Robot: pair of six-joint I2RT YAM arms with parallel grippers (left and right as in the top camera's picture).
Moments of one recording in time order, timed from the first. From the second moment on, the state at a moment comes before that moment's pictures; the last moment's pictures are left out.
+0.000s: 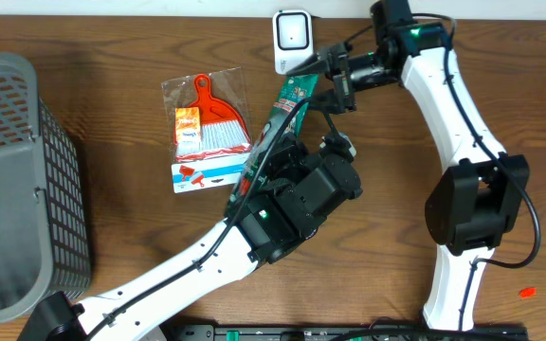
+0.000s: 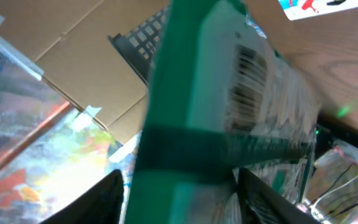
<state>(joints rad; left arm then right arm) -0.98 1.45 1.17 -0.39 -0.76 0.47 0.19 2.16 2.03 -1.17 -1.34 0.92</state>
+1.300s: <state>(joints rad) -0.98 1.45 1.17 -0.42 -0.76 0.47 0.14 2.16 2.03 -1.30 -1.22 0.38</state>
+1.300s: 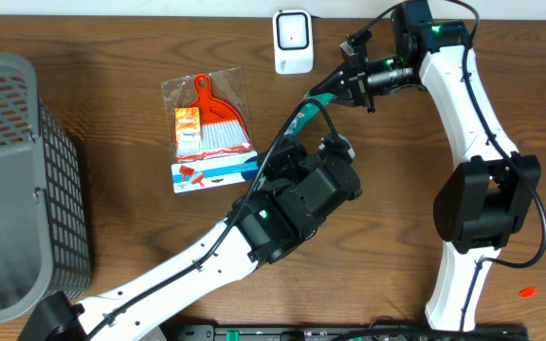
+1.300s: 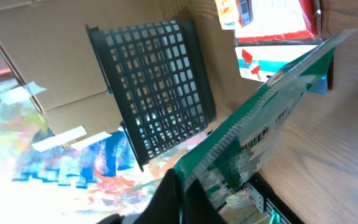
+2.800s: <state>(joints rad) -0.98 1.45 1.17 -0.42 -0.79 0.46 0.23 2.16 2.03 -1.38 -1.26 0.33</state>
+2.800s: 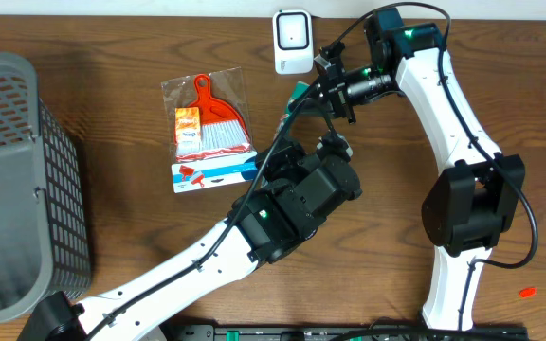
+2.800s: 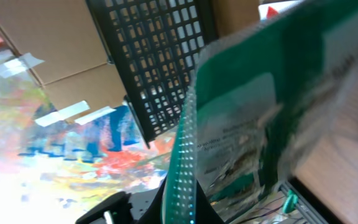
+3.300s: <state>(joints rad) -0.98 1.45 1.17 -0.57 -0.80 0.32 0.19 2.16 2.03 -1.19 -1.13 0.28</state>
